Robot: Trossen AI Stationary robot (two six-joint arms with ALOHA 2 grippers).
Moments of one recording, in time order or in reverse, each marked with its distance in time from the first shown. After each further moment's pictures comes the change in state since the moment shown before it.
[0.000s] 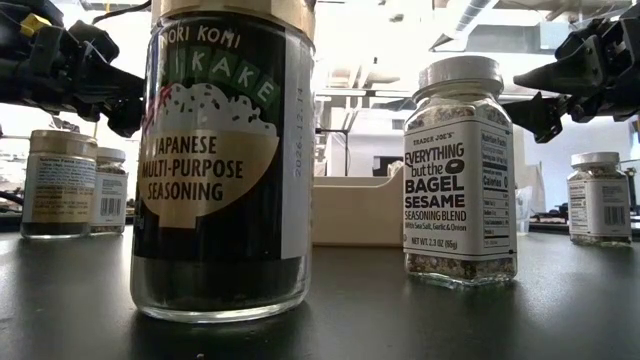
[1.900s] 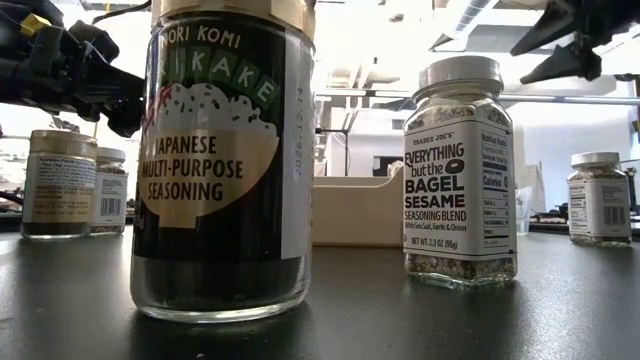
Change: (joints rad) left arm 0.000 0.000 0.000 0.000 0.000 0.000; right arm -0.040 0.433 0.754 -0.819 0.350 0.337
